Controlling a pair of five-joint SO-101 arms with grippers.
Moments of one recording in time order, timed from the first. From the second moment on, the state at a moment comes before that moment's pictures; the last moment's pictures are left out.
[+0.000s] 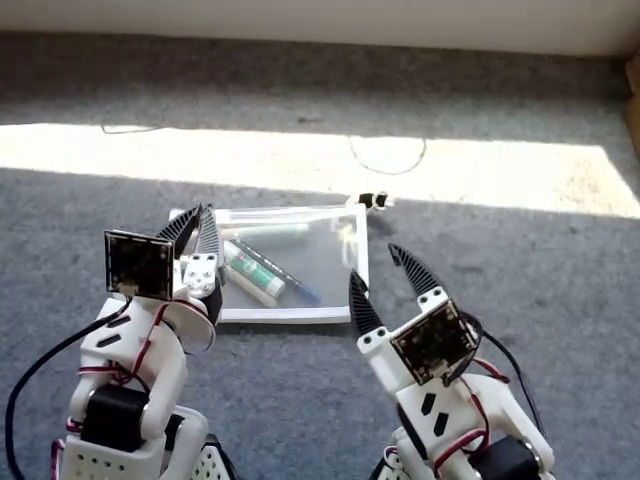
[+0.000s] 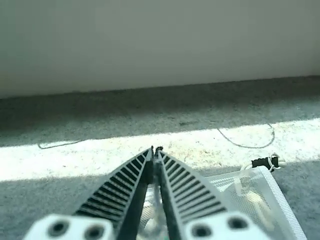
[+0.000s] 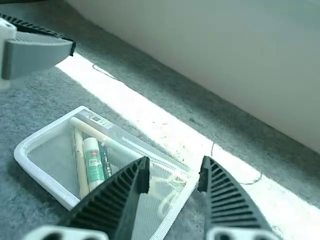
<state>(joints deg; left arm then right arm) 5.1 -90.8 68.2 45.1 6.5 -28.0 -100.5 61.8 61.2 17.8</state>
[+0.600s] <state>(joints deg) 2.9 -90.8 79.6 32.4 6.5 -16.0 -100.5 70.4 45.3 9.4</state>
